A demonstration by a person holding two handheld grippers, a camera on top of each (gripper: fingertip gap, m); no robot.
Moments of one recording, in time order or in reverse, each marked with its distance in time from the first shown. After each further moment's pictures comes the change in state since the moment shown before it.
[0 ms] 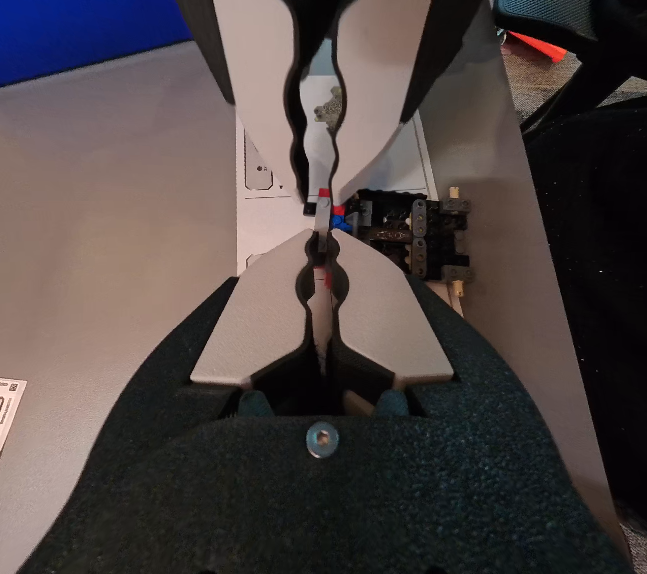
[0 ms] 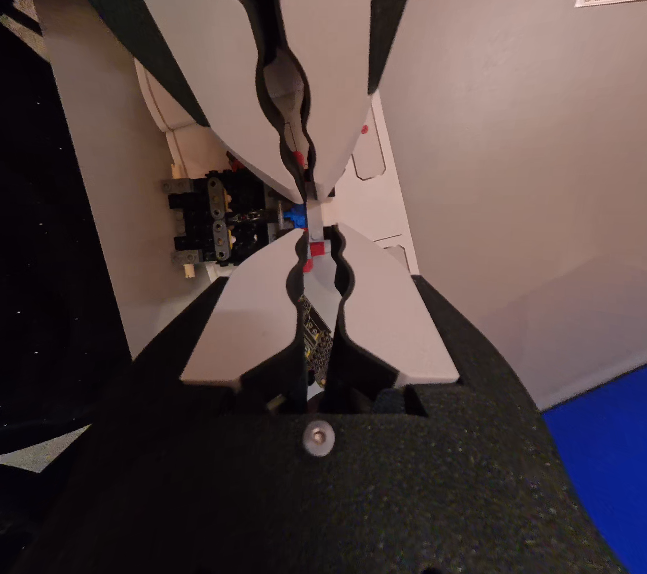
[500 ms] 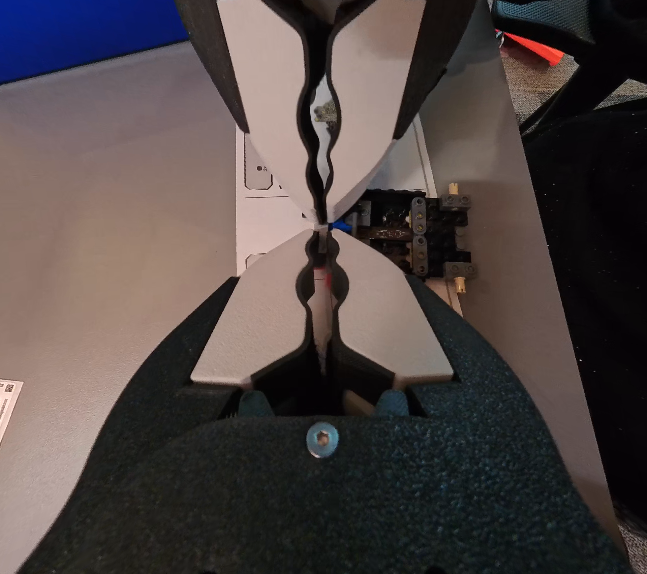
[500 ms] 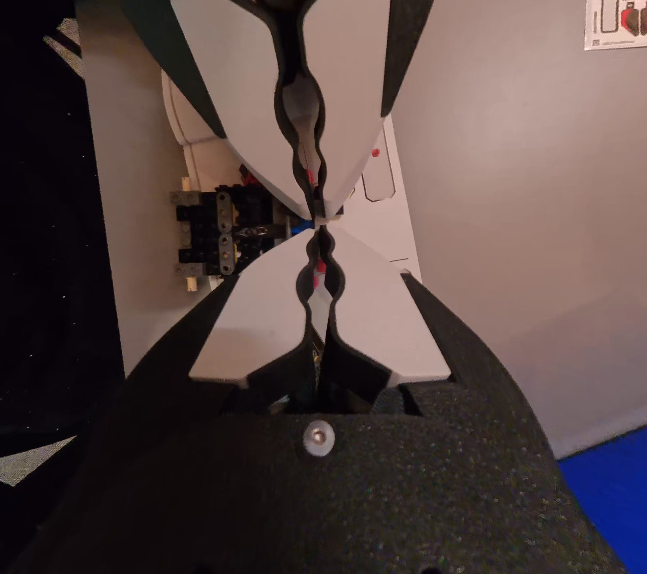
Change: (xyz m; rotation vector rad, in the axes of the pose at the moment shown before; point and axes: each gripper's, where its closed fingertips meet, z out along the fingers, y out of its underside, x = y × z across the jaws) left arm 0.000 0.000 0.000 0.004 0.005 -0.006; right arm -0.005 -0.008 0.007 0.076 -0.054 -0.047
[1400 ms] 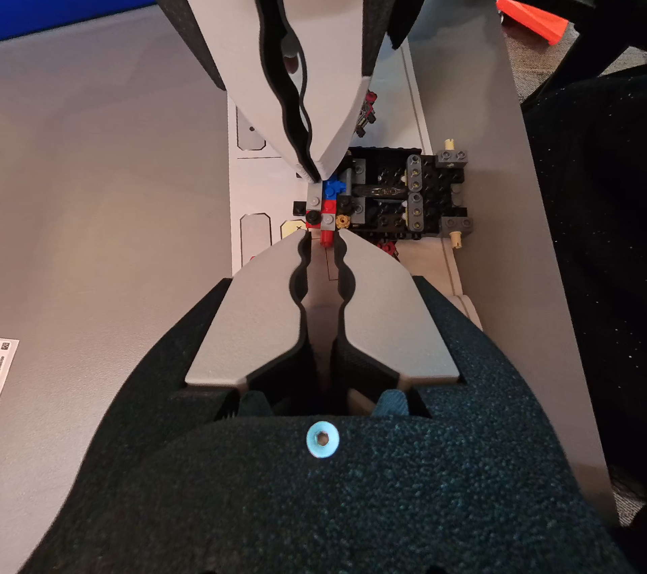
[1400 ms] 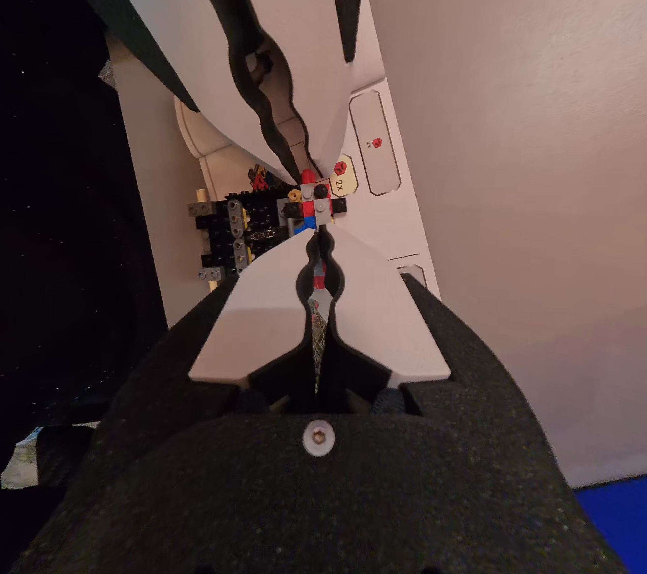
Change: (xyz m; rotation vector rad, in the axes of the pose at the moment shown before) left arm 0.003 0.020 -0.012 -0.033 0.011 0.008; right arm -0.002 0.001 0.001 -0.058 -0.143 0.165
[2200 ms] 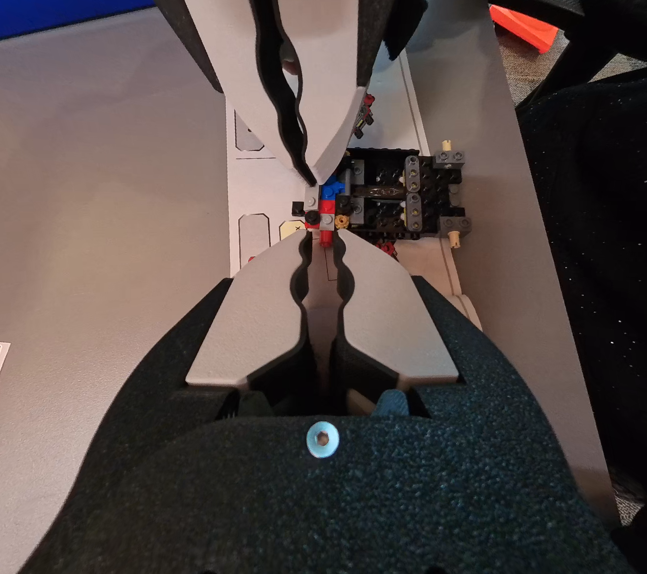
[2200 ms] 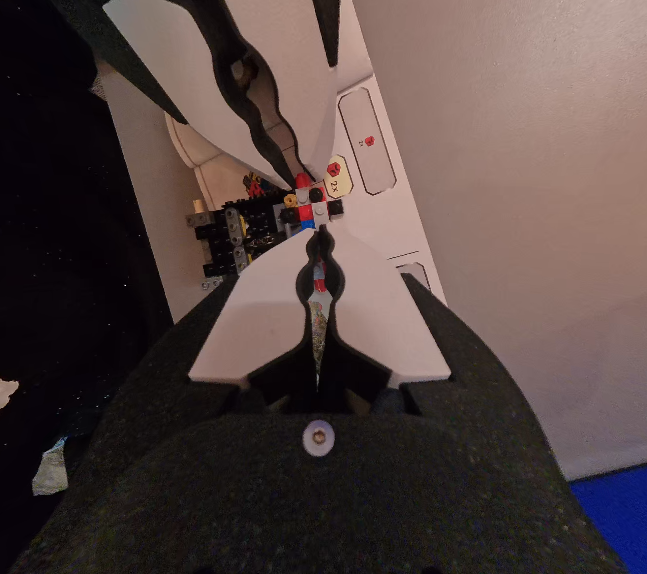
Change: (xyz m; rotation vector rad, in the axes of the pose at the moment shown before) left arm 0.001 0.000 0.000 0.017 0.015 -0.006; right arm 0.002 -0.002 0.001 -0.024 0.017 0.068
